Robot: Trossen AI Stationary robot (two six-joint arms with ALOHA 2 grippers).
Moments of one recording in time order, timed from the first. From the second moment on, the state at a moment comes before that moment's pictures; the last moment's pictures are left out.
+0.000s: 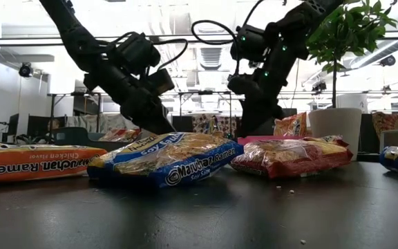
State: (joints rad) left arm 0.27 1.63 0.70 0.23 0.20 0.19; right arm -0.29 1.67 1.05 -0.40 0.00 0.34
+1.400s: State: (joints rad) left arm 0.27 1.63 0.70 0.26 0.19 0.20; right arm -0.30 1.67 1.03 -0.36 -0.06 0.46
